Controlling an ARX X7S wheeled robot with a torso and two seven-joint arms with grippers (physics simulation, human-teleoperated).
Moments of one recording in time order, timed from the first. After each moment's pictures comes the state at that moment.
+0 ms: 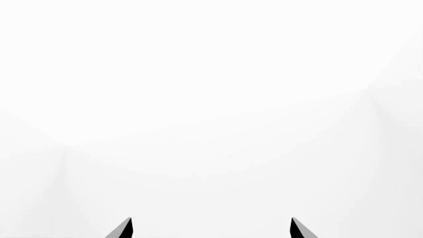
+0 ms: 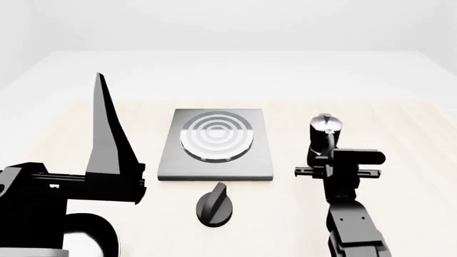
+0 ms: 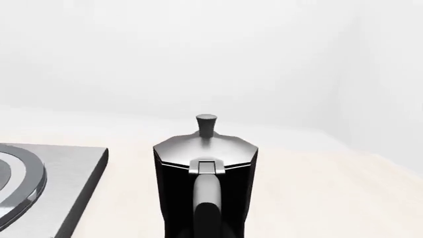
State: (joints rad) left arm -0.97 -1.16 1.21 0.98 -0.39 -0.02 -1.26; right arm 0.69 0.24 -0.28 0.98 0.23 -0.34 0.17
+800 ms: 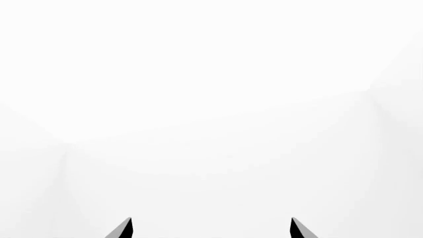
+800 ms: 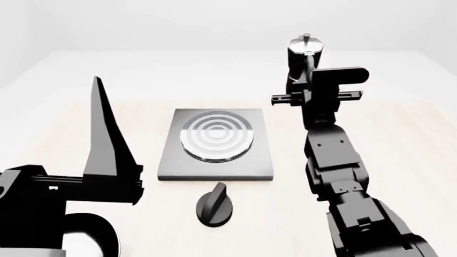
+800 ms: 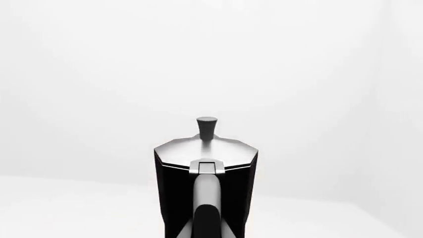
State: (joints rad) left arm -0.94 -1.17 1.21 0.96 -0.37 0.01 -1.27; right arm 1.11 0.10 -0.34 1.16 0.18 -0.33 0.16
